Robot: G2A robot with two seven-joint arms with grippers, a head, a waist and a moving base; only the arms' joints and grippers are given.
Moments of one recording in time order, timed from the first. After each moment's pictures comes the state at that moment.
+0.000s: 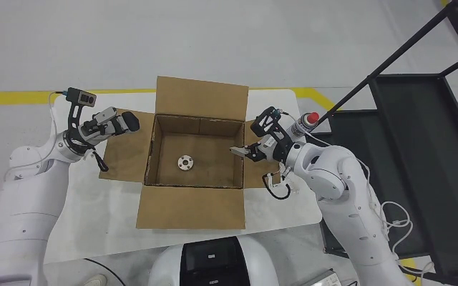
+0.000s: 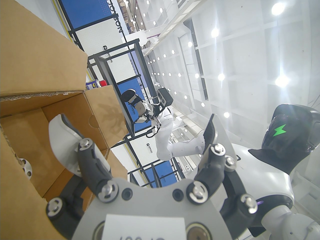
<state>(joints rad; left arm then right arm) 0.92 -1.03 -1.33 -1.09 -0.76 -0.51 -1.31 -1.35 -1.20 1.38 -1.99 -0.94 -0.40 0.78</state>
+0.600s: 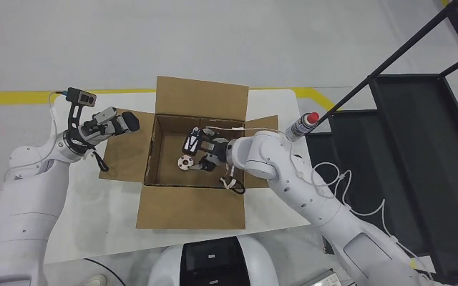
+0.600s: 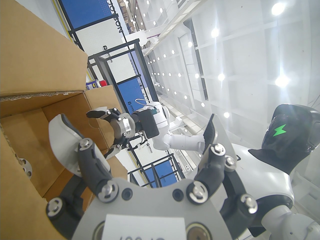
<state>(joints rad) 0.92 -1.03 -1.33 -1.09 -0.76 -0.51 -1.31 -0.90 -1.29 0.82 -1.55 -1.16 -0.48 0.78</state>
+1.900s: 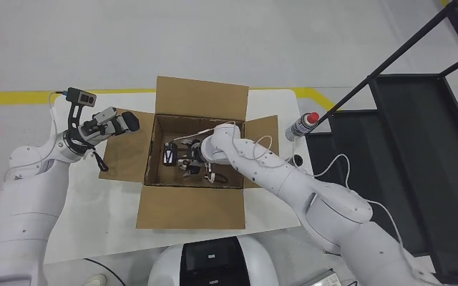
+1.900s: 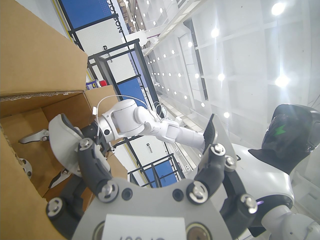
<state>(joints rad) 0.92 -1.03 -1.33 -1.09 -0.76 -0.51 -1.31 -0.53 -1.57 0.41 -0.80 -1.18 -0.63 0.49</state>
